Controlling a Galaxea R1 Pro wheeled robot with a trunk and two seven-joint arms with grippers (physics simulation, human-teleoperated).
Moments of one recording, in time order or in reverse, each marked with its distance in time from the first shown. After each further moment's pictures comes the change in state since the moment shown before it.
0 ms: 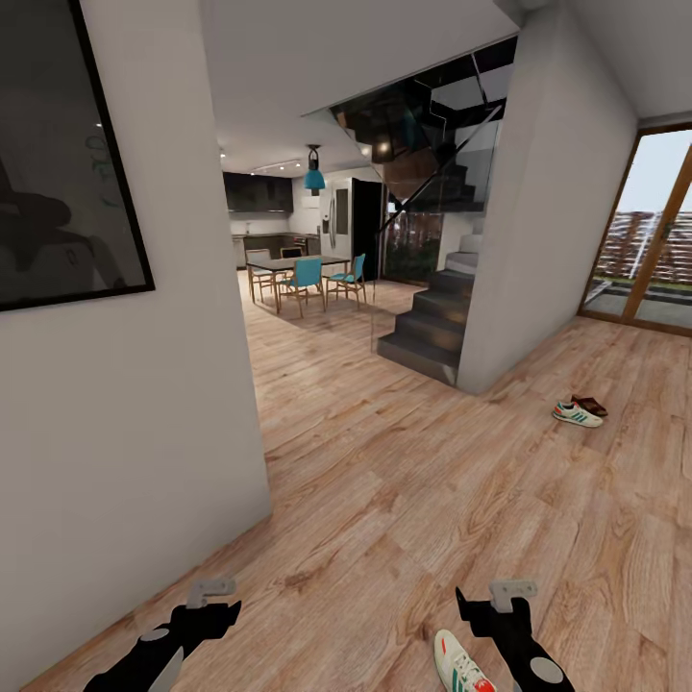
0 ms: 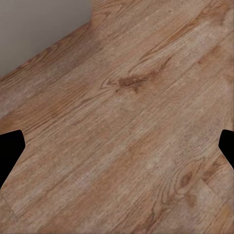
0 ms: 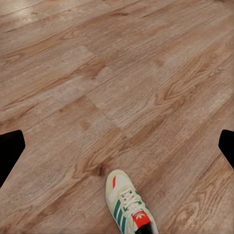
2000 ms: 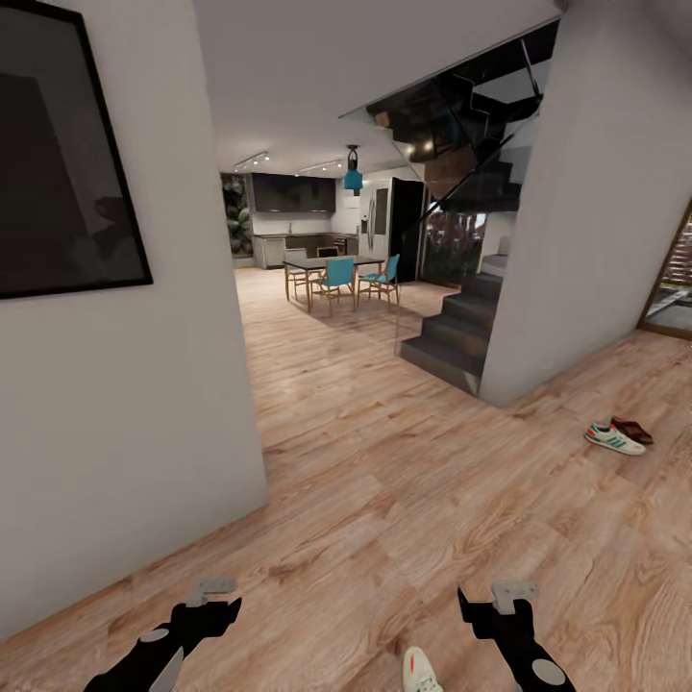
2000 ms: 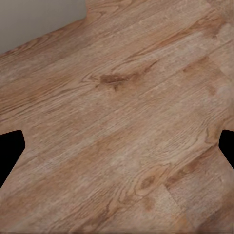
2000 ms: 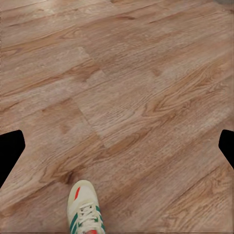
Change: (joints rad) left arm 0.001 -0.001 0.005 0.000 0.003 -0.025 0.002; right arm 0.000 -0.003 -0.003 0.009 0.001 -0.003 -0.003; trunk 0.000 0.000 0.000
